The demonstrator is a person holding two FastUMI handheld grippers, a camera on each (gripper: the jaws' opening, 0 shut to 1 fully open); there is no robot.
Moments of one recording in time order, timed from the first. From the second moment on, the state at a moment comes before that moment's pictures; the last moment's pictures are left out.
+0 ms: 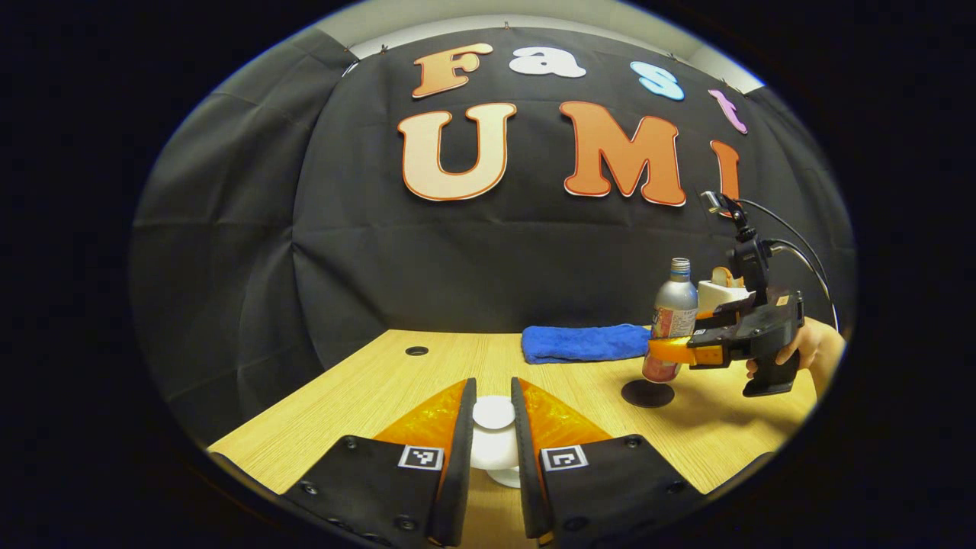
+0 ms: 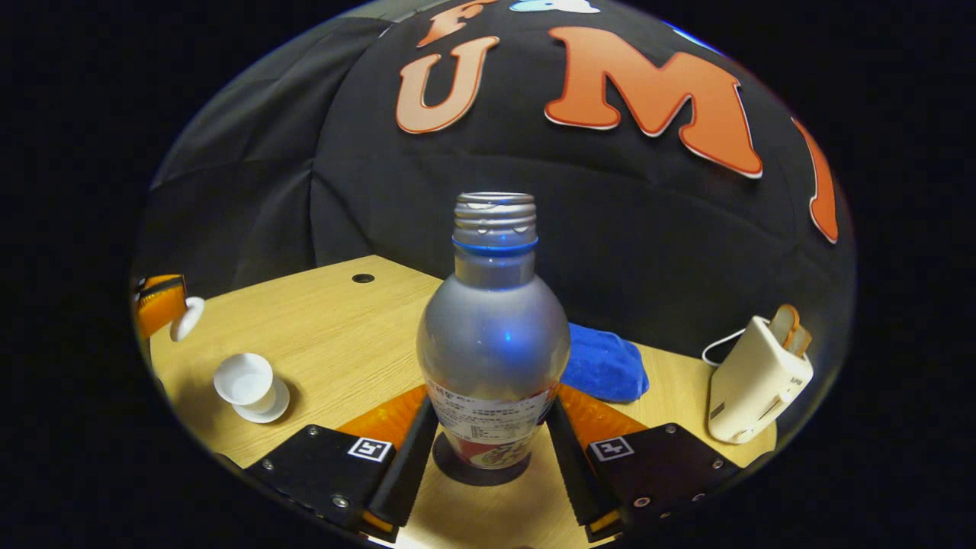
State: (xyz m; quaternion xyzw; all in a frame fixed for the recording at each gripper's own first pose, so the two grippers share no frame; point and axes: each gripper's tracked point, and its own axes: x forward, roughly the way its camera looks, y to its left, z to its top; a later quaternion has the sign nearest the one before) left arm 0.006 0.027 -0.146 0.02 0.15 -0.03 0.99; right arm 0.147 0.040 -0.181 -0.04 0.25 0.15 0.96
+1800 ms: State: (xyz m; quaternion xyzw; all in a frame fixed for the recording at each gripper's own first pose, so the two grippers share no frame) left arm 0.026 -0.011 -0.222 -0.01 0.22 -0.06 0.97; right arm 0.088 0.011 -0.155 -0.04 0.21 0.13 0.97
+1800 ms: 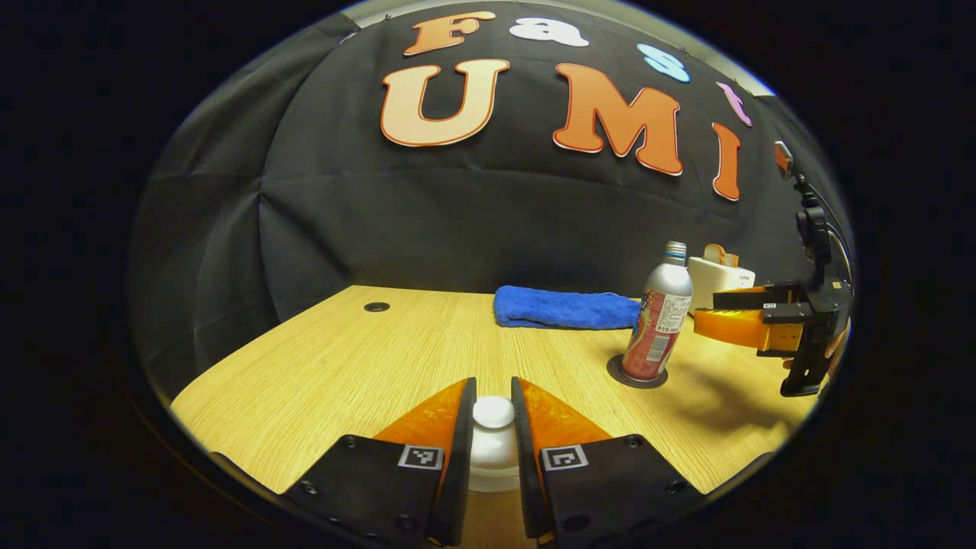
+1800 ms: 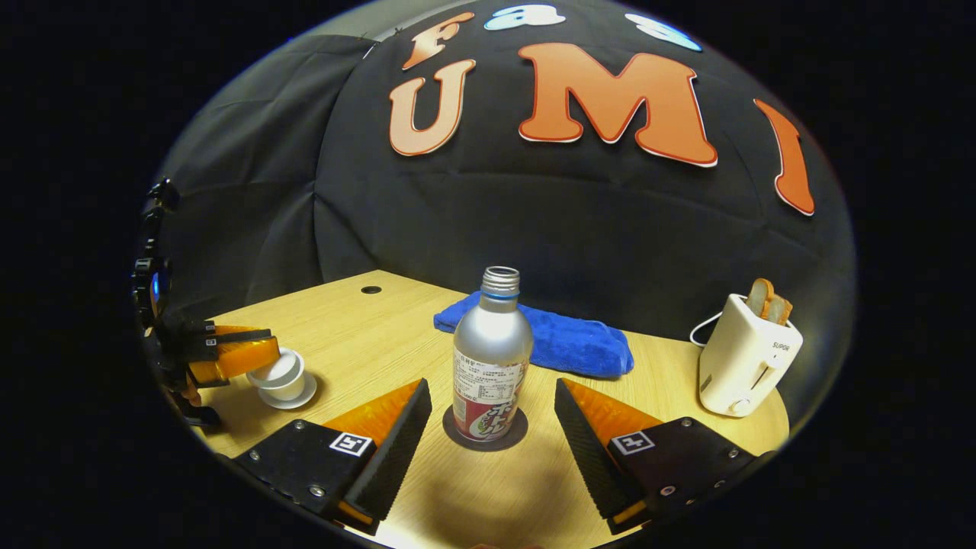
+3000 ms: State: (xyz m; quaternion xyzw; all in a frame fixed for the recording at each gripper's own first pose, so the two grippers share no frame) left arm 0.024 -0.038 -0.115 0.02 0.09 -0.05 0.99; right arm 0.042 -0.023 -0.095 -0.01 0.11 0.05 0.99
